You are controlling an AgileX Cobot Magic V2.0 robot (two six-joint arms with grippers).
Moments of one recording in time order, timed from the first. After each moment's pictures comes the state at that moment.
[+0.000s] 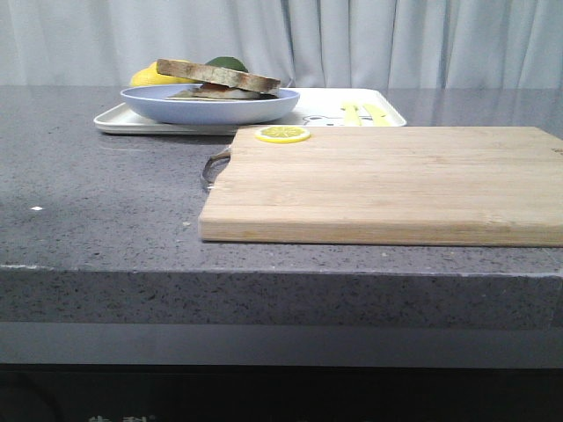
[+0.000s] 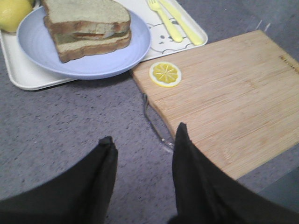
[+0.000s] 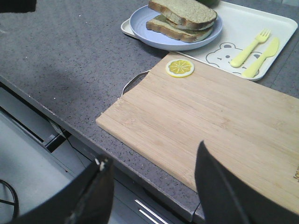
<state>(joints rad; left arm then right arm) -0.30 0.96 -0.99 -0.43 0.71 0.37 0.41 0.57 -0.88 0.27 0.83 -0.16</state>
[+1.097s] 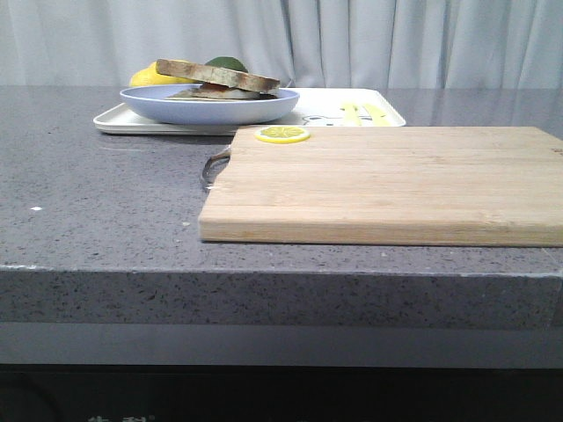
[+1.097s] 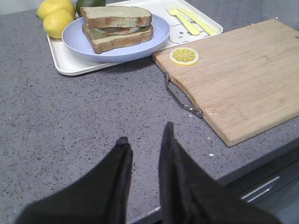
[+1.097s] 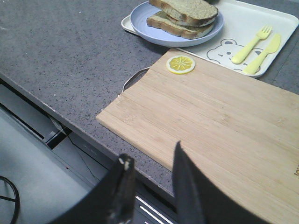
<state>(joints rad) -0.30 0.53 -0.64 -0.34 0.63 0.37 0.41 0.57 -0.88 0.27 0.85 -0.16</state>
